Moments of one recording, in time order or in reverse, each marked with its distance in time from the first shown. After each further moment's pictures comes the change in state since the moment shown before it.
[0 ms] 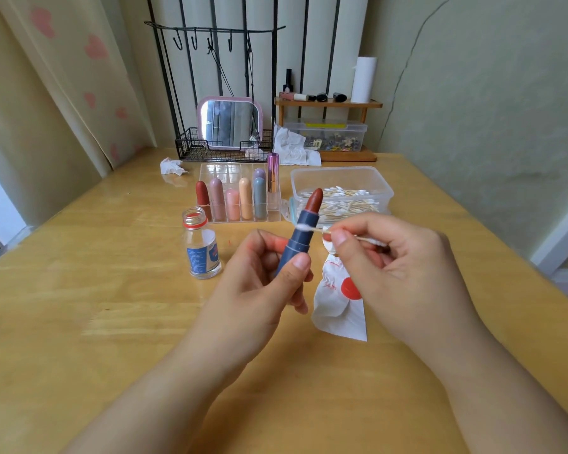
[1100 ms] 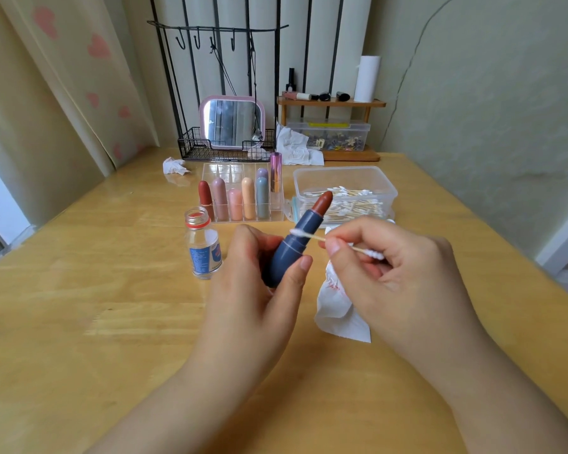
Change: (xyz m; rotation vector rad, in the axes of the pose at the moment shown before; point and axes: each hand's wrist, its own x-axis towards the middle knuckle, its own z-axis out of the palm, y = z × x) left_hand -0.007 0.001 0.004 0.585 0.270 0.372; right_hand -0.003 -0.007 0.004 -0.084 -0.001 -0.108
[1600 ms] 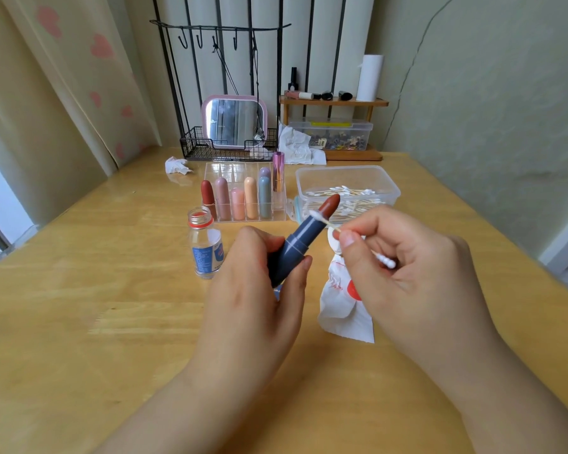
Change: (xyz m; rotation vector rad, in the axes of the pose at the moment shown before) left_hand -0.001 -0.005 -0.001 0.238 0.079 0.249; right_hand 0.001 -0.003 -0.002 -0.024 0.030 -0.054
